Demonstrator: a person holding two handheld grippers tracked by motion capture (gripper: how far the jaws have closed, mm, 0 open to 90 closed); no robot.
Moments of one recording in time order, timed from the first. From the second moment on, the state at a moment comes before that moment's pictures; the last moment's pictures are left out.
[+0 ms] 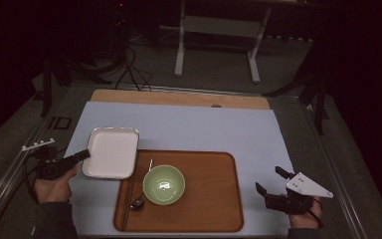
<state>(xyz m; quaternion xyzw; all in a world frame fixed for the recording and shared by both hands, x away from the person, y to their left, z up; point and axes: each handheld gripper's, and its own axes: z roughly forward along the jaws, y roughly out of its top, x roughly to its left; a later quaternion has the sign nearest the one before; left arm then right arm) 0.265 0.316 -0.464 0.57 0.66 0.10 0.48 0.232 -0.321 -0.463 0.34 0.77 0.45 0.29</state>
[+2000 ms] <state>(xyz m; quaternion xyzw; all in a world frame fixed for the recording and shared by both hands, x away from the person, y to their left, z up) 0.337 0.196 -0.399 0.73 0.50 0.12 0.45 0.232 -0.323 -0.463 0.35 0.77 0.46 0.29</state>
